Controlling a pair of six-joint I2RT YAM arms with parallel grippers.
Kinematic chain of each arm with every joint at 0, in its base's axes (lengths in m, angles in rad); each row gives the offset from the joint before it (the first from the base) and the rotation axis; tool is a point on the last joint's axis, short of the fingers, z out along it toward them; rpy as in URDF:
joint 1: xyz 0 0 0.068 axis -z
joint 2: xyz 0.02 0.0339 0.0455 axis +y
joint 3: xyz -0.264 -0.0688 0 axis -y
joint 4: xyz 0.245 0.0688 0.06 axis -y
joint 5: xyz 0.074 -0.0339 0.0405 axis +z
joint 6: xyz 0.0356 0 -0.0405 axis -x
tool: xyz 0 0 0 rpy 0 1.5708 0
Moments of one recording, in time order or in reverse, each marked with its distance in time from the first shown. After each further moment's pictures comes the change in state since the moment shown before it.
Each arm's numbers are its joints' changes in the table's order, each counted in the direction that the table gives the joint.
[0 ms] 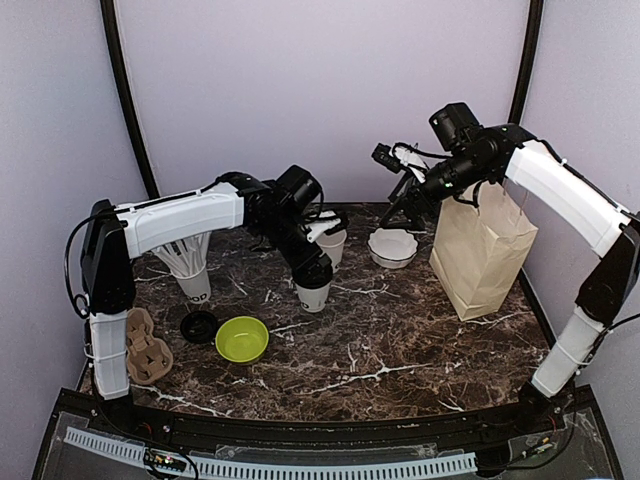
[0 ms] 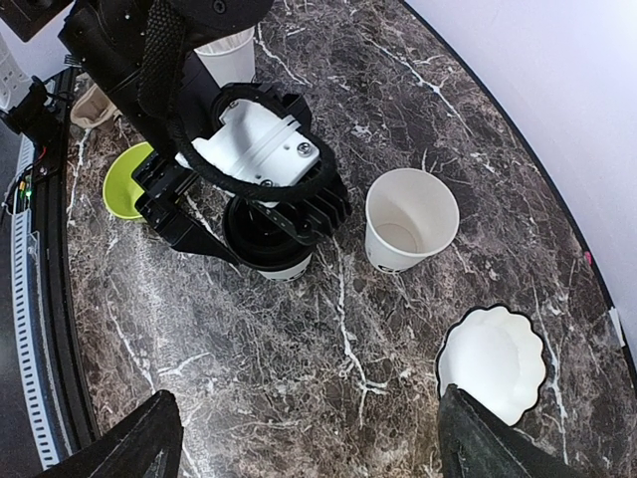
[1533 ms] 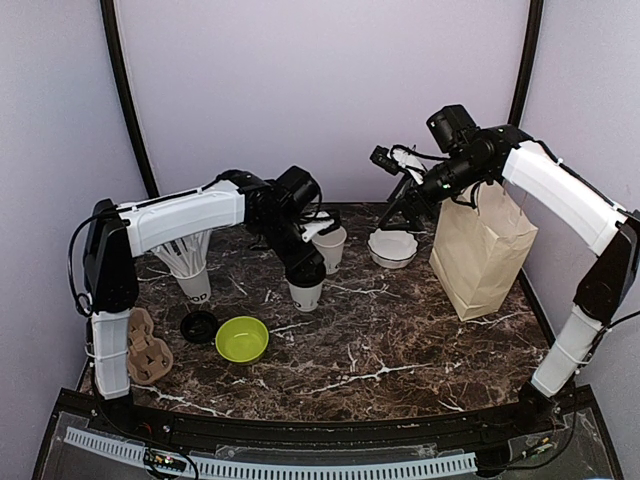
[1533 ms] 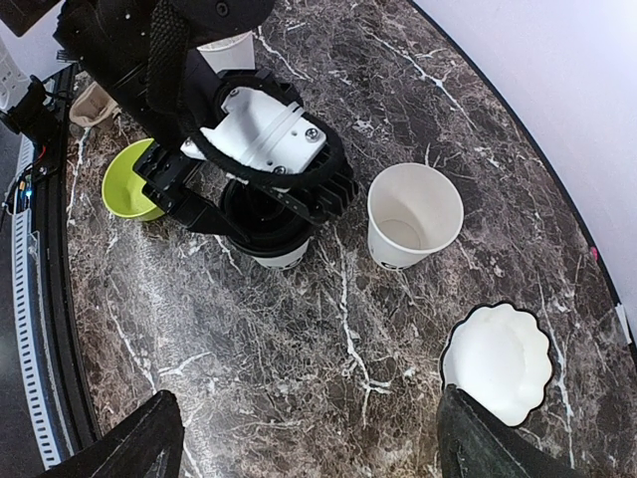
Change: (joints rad) left arm -0.015 0.020 0.032 -0.072 0.084 0.052; right arm 0.000 0.015 0.000 0.000 0.002 -0.003
